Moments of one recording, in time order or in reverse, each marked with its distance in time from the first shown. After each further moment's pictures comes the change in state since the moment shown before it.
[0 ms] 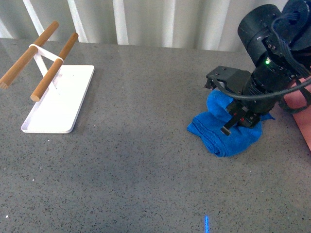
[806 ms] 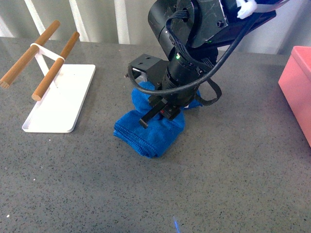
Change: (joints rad) left arm 0.000 0.000 0.000 0.000 0.000 0.000; right arm 0.267 0.062 0.183 -0.016 -0.126 0.158
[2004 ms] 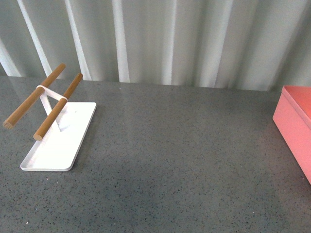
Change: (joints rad) left arm 0.000 0.000 0.000 0.000 0.000 0.000; right arm -0.477 -0.729 -0.141 -0.303 0.489 0.199
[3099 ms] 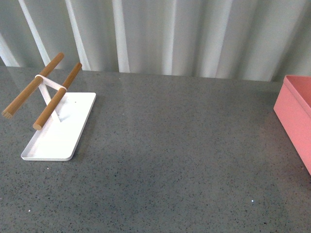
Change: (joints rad) left arm 0.000 0.000 0.000 0.000 0.000 0.000; right arm -0.199 0.148 -0.096 0.029 -0.173 0.016
